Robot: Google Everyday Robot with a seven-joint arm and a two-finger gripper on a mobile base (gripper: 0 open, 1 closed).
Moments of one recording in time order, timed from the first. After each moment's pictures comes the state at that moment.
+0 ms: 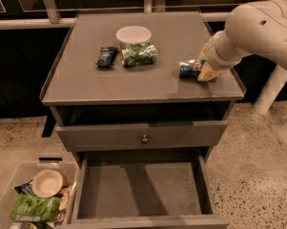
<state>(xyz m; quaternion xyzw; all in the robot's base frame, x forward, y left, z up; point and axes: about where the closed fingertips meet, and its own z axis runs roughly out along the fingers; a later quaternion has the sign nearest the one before) 0.679 -0.219 0.860 -0.65 0.67 -0.20 0.29</state>
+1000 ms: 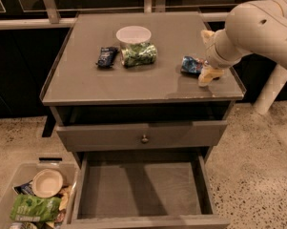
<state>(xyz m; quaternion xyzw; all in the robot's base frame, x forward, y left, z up) 0.679 -0.219 0.860 -0.65 0.67 -0.20 0.29</state>
